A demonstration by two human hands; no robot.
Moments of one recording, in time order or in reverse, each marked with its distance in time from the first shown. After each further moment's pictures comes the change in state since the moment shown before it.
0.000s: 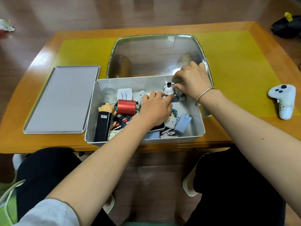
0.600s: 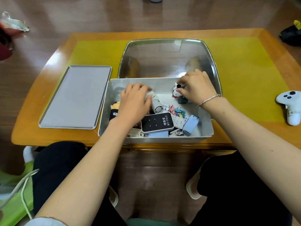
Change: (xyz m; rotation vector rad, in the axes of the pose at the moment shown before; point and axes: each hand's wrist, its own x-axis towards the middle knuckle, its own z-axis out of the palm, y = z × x) left_hand -0.048 -0.066 -0.037 -0.219 0.316 -0.174; right_hand -0.007 -0.024 -0.006 0.106 -0.039 -0.004
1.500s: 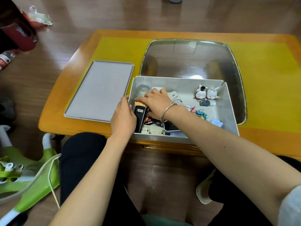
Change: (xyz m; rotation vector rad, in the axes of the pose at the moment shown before) left_hand -0.068 -0.074 -0.005 -0.178 0.159 -0.494; right_hand 0.020 -0.168 0.042 -0.001 -0.283 -0.427
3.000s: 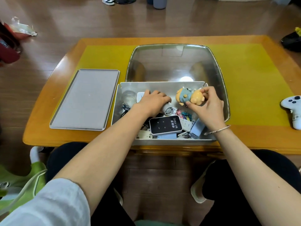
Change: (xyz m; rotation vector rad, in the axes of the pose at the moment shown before) left_hand 0.064 0.101 0.066 0.566 -0.559 0.819; right_hand -0.136 0.101 0.013 0.704 0.710 0.675
